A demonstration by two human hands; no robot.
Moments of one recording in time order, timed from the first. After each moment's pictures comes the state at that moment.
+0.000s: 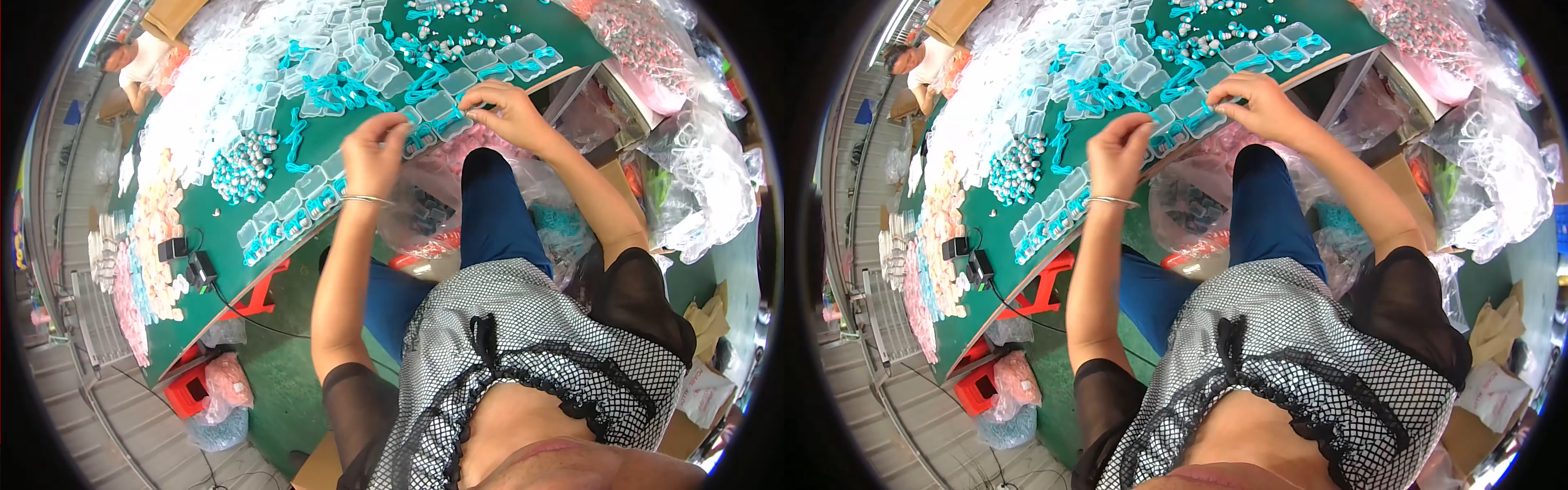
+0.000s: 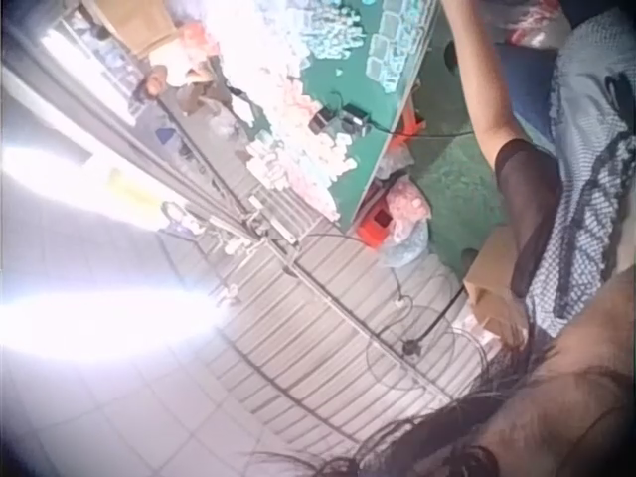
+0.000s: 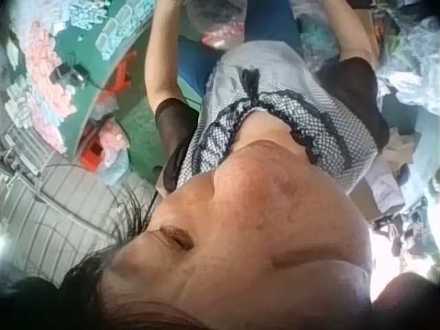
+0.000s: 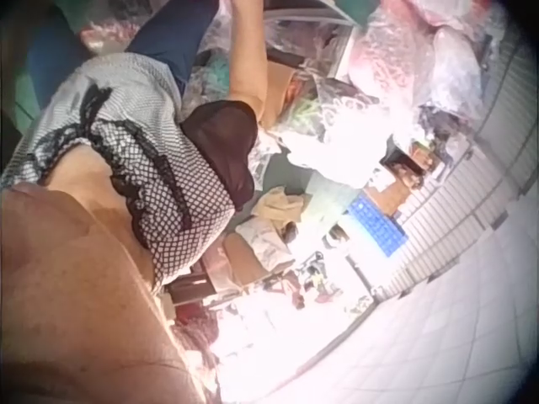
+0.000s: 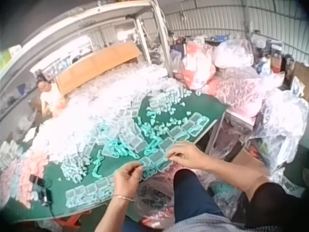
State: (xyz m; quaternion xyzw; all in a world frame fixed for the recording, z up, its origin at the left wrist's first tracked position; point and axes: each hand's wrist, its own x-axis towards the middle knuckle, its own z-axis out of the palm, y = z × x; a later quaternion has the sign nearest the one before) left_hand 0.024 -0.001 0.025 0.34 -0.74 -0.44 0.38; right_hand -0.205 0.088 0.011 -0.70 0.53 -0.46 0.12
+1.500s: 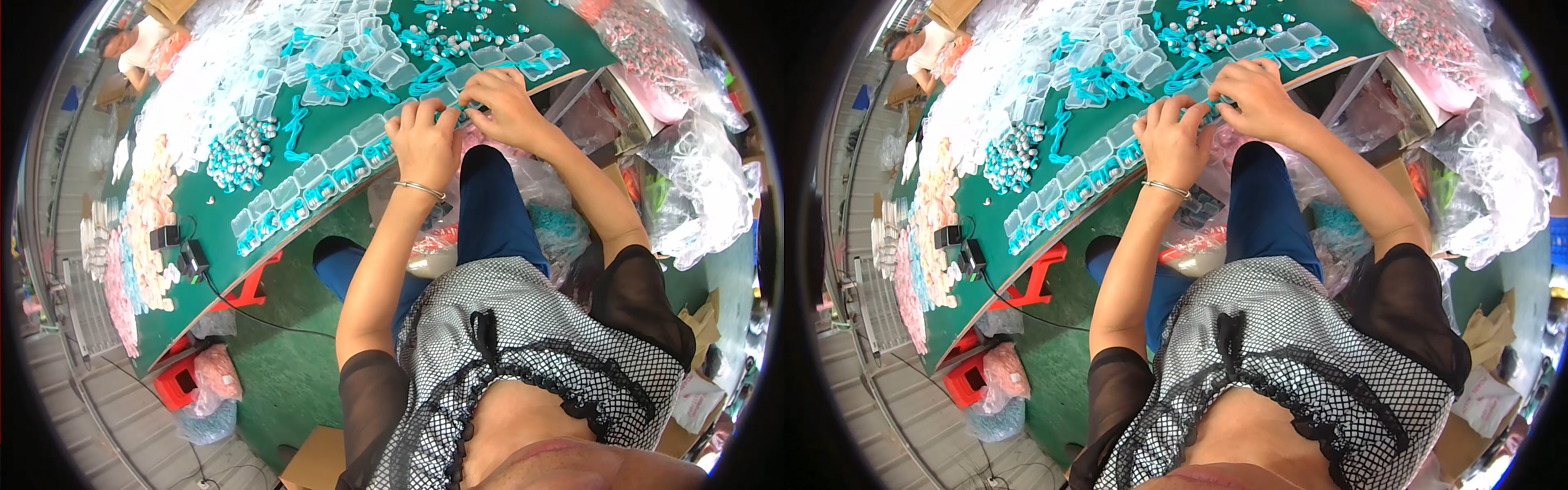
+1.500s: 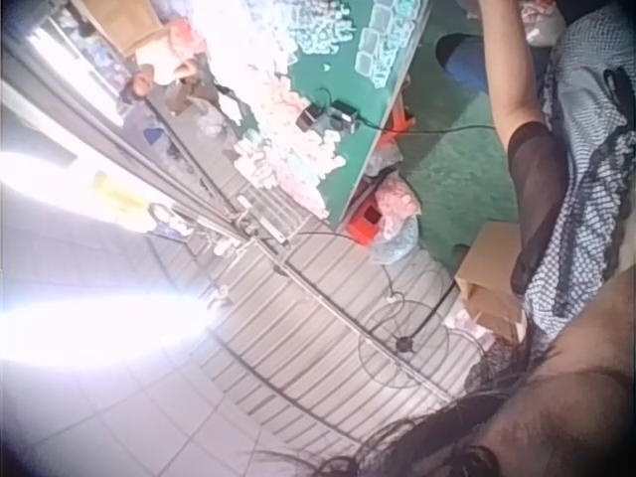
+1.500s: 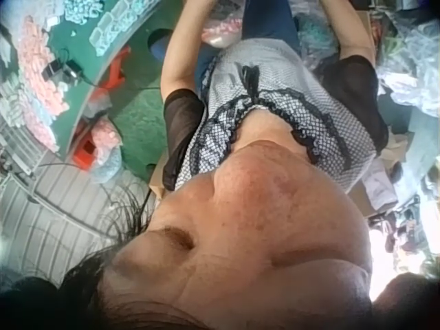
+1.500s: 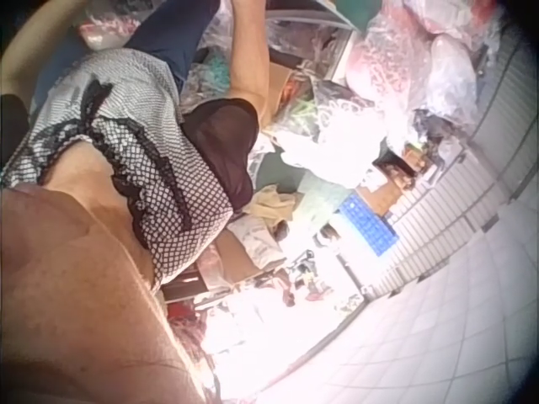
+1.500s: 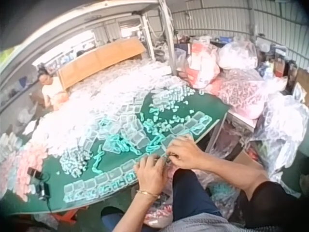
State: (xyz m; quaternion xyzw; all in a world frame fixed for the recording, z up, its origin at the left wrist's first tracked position) left_hand -0.021 0.030 0.000 0.27 -0.89 -0.04 0.37; right_hand -0.197 0.081 0.007 -0.74 0.59 -0.32 -0.07
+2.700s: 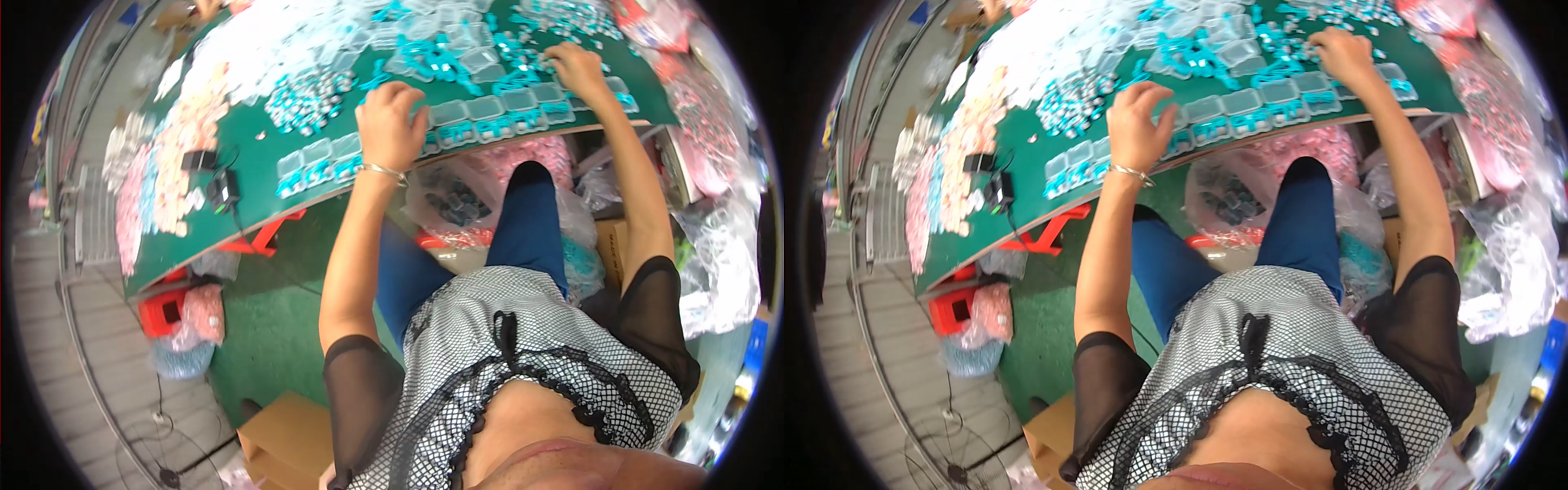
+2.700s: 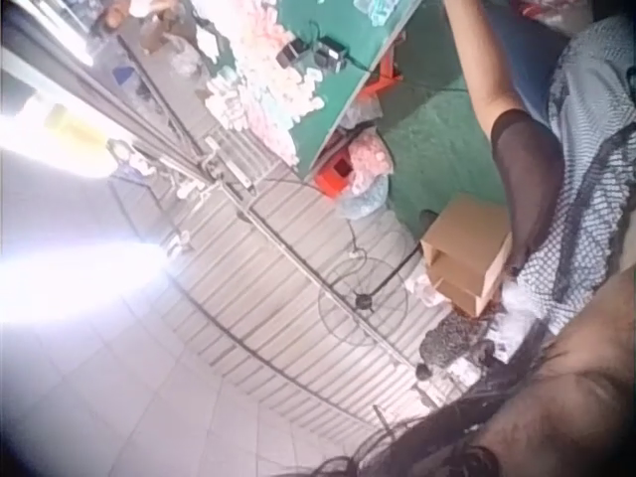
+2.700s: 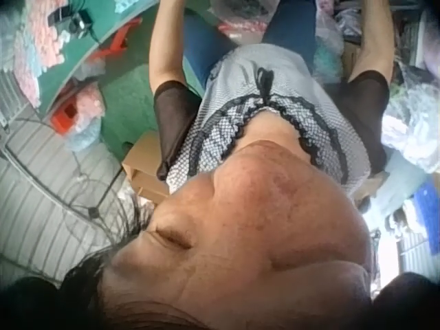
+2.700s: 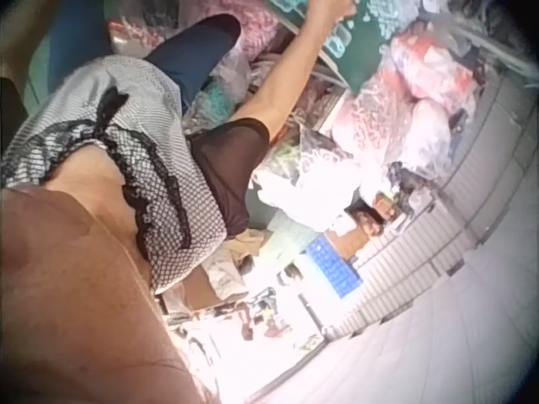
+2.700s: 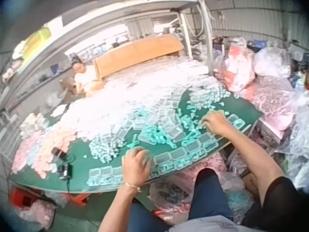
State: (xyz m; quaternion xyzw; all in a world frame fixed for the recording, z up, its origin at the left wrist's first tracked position) left_hand 0.093 -0.030 0.029 0.35 -0.85 -0.01 0.39; right_hand -0.284 -0.020 0.002 -0.70 0.68 -0.18 -0.13
